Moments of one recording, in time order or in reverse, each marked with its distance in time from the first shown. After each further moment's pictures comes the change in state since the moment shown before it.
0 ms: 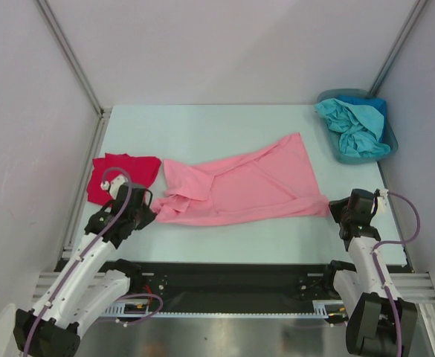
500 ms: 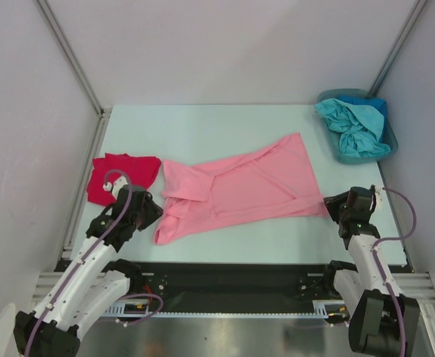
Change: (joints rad) left arm 0.002 -0.039 -0.048 0.051 0.047 -0.003; right arm 0.012 0.003 0.004 0.024 -0.071 -0.013
